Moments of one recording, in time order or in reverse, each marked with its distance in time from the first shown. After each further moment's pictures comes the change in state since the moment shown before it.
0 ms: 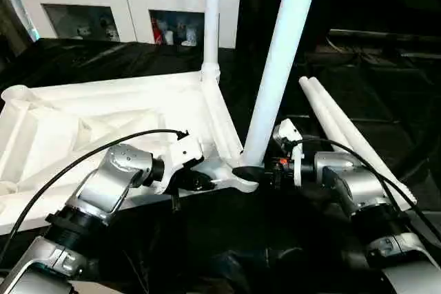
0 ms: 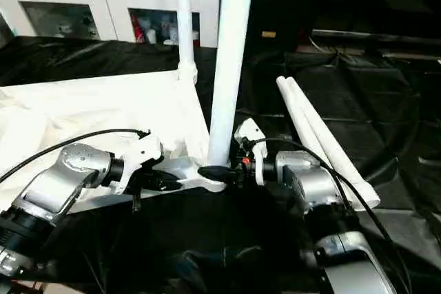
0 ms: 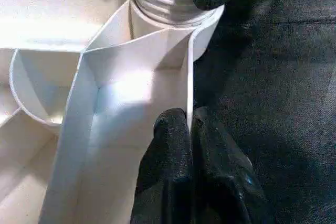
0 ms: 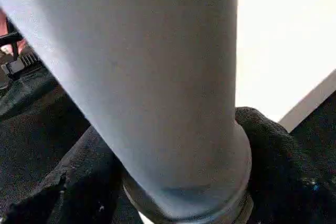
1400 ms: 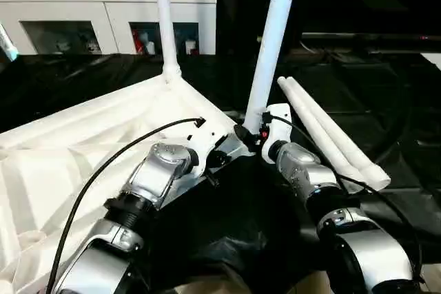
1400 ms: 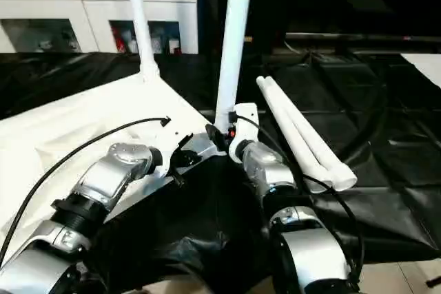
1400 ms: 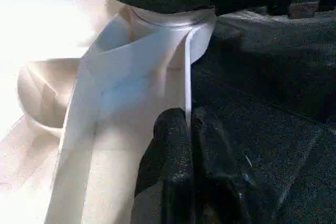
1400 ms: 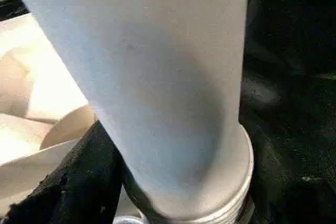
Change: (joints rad) left arm -0.141 -0.316 0.066 0.288 0.088 0.098 0.457; right arm -0.218 0.279 -0.212 0.459 -0.034 -0.197 -0.801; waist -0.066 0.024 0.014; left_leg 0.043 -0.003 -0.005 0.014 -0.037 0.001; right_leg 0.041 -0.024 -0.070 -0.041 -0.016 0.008
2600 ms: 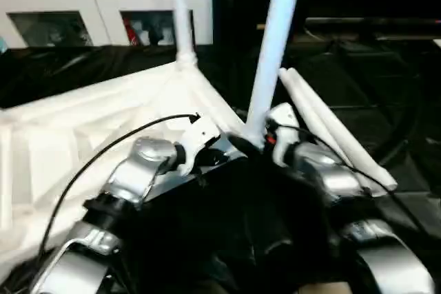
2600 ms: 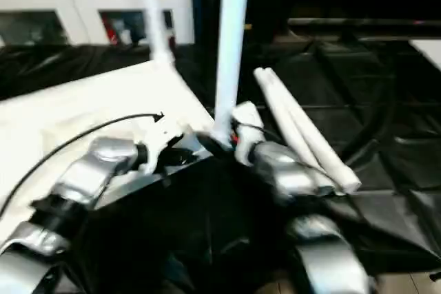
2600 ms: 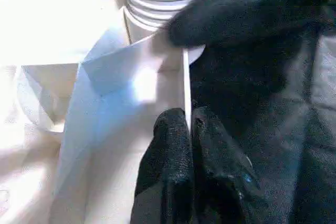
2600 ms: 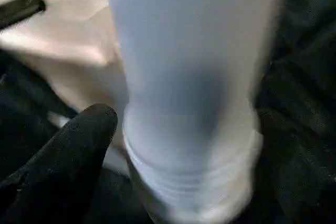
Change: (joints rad) left arm 0.057 0.185 -0.021 -0.135 -0.034 -0.156 -0.275; right arm 0.200 -0.218 0.127 -0.383 -0.042 -0.007 0.488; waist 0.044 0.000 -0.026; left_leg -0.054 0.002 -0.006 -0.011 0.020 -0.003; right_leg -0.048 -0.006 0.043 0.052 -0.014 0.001
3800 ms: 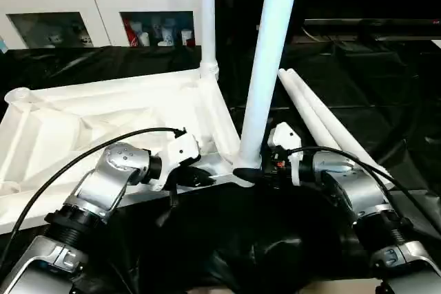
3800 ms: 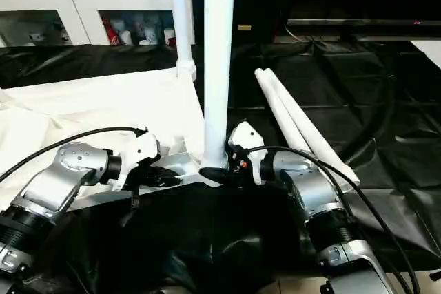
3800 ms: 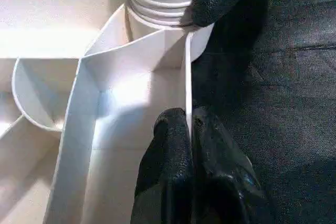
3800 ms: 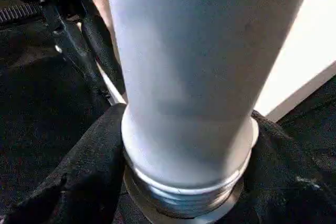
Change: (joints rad) left arm 0.080 0.122 -0.019 -0.084 -0.042 -0.070 -0.187; right arm 0.071 -0.077 0.127 -0.205 -0.009 0.091 0.200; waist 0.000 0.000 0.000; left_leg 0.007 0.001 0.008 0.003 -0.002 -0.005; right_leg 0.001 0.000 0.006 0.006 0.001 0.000
